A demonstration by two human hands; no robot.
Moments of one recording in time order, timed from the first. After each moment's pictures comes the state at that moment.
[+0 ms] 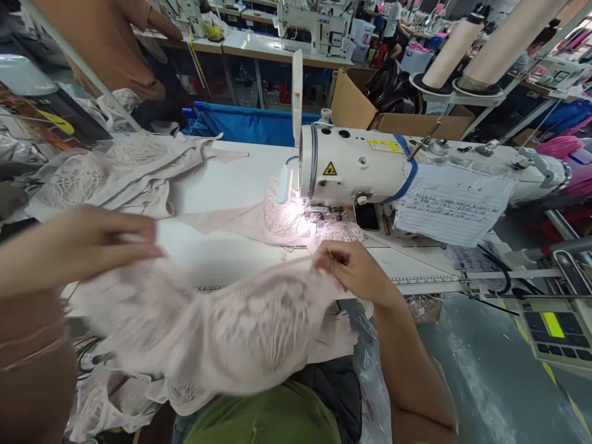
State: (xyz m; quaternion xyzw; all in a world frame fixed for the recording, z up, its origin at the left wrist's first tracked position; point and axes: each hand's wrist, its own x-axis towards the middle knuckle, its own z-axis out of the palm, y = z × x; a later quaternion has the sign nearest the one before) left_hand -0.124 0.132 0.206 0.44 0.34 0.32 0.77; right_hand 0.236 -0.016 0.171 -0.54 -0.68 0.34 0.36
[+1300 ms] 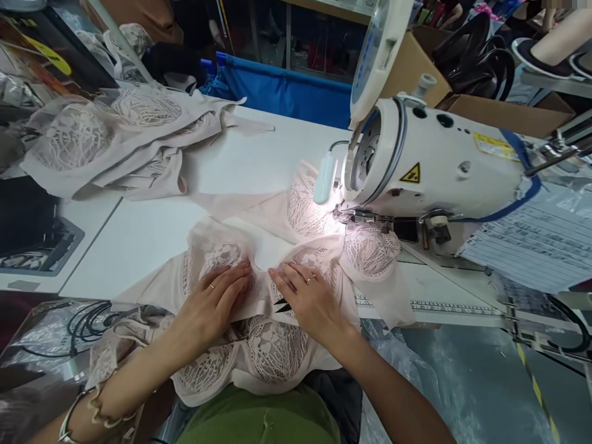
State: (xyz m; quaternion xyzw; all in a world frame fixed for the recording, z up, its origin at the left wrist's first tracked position) left_hand -0.096 0.042 0.051 0.93 0.28 0.22 0.03; right_hand 0.149 -0.003 0.069 -0.49 -0.86 -0.05 0.14
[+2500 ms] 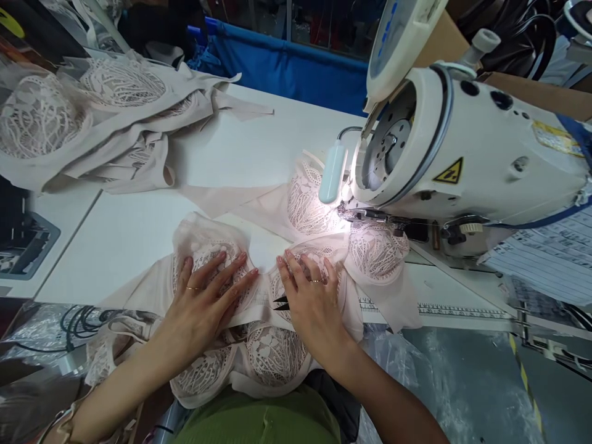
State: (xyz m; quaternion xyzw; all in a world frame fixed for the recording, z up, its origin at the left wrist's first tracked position) left_hand -0.098 0.039 0.057 0.91 0.37 0.17 0.05; right_hand 0.131 -0.005 0.075 -0.60 -0.80 -0.03 0.07
